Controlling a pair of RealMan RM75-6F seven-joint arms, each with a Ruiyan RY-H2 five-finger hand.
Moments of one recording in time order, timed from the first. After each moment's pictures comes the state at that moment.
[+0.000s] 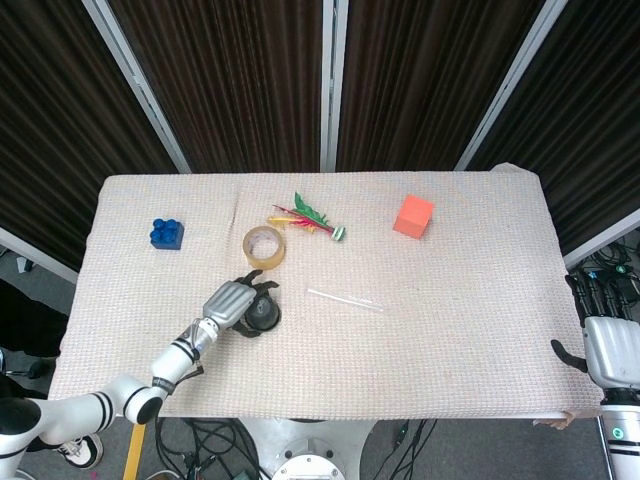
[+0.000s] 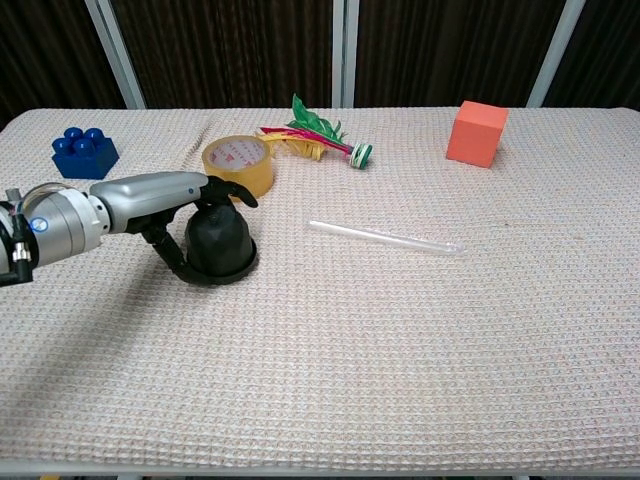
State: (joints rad) left arm -0.74 -1.69 -0.09 -1.20 1.34 0.81 -0.08; right arm 0.11 -1.04 0.10 -1.70 -1.37 1.41 -0.13
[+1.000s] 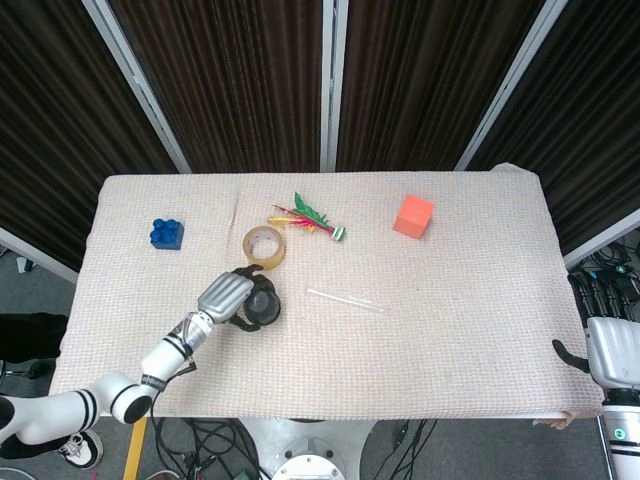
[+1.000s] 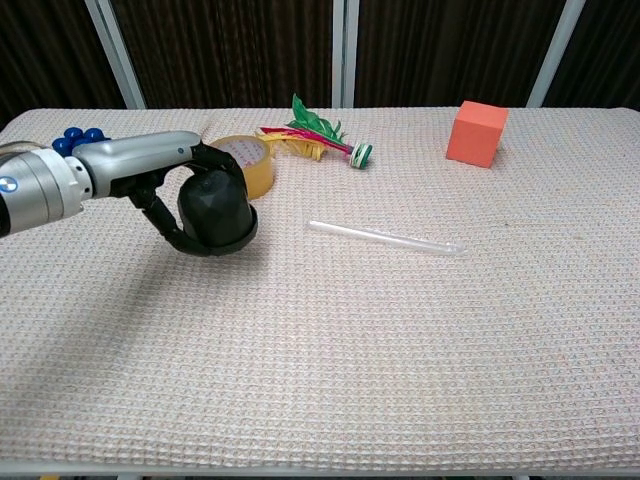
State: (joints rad) left arm -0.75 -1.57 -0.11 -1.35 1.35 0.85 -0.10; right arm 0.11 -1.04 0.10 -1.70 -1.37 1.42 -0.12
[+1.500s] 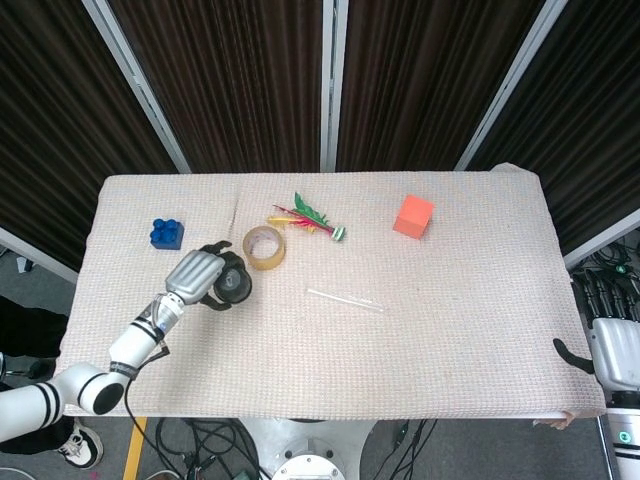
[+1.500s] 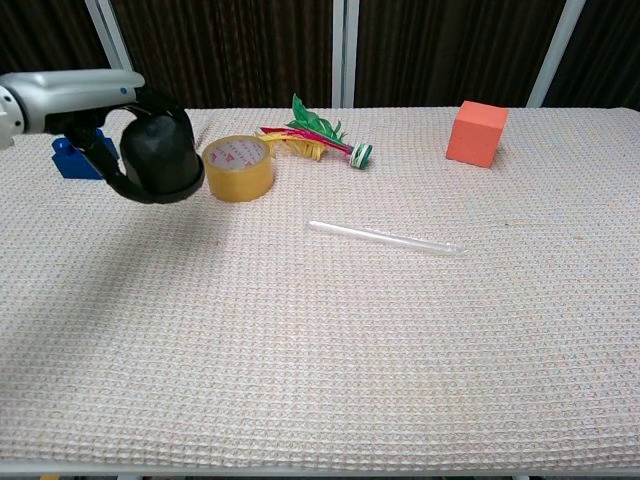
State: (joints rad) left arm -0.75 -1.36 -0.15 -1.49 1.24 0.84 0.05; right arm 0.09 -1.04 0.10 -1.68 -1.40 1.45 -0.07
